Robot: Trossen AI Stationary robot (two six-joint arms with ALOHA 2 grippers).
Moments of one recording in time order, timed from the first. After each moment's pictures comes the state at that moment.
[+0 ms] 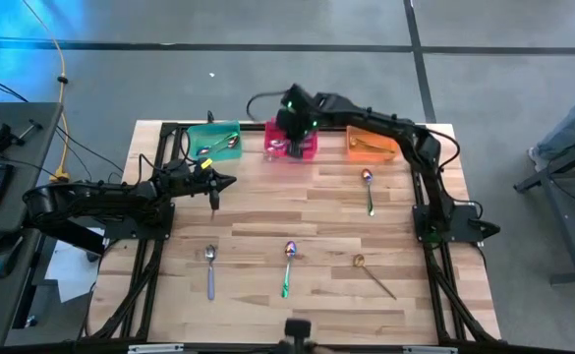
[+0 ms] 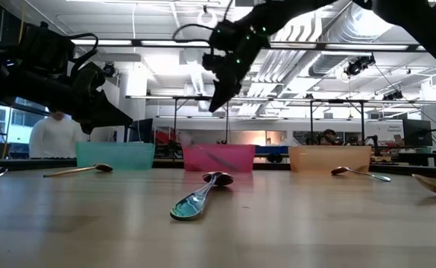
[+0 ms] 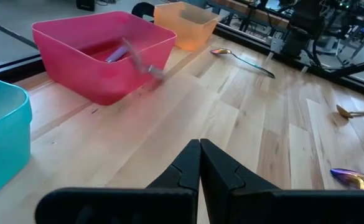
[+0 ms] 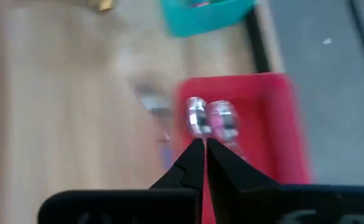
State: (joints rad) left arm 0.51 0.94 0.01 0.65 0.17 -0.20; right arm -0.47 2.10 1.95 -0.81 -0.11 -0.36
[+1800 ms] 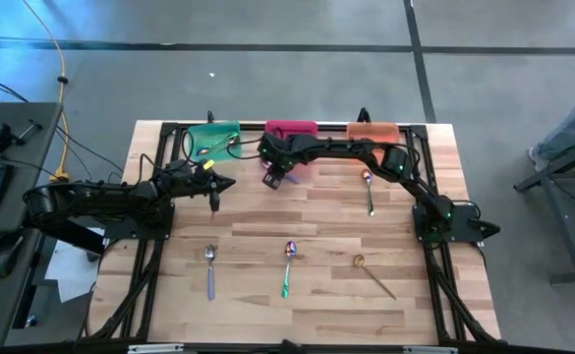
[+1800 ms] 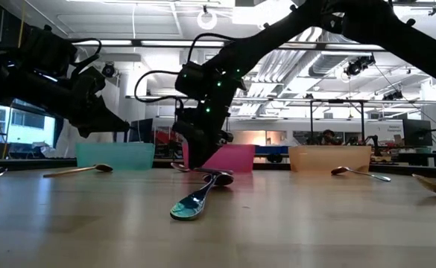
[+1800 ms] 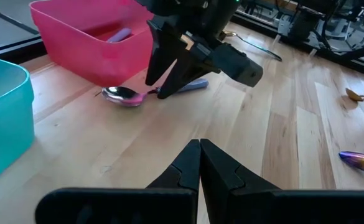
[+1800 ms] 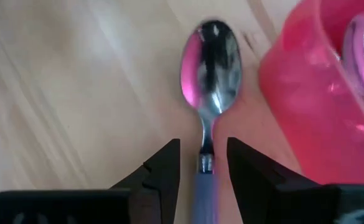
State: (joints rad) left arm 0.51 0.94 0.01 0.59 0.17 -0.18; right arm -0.33 2.39 1.95 -0.68 0.07 0.13
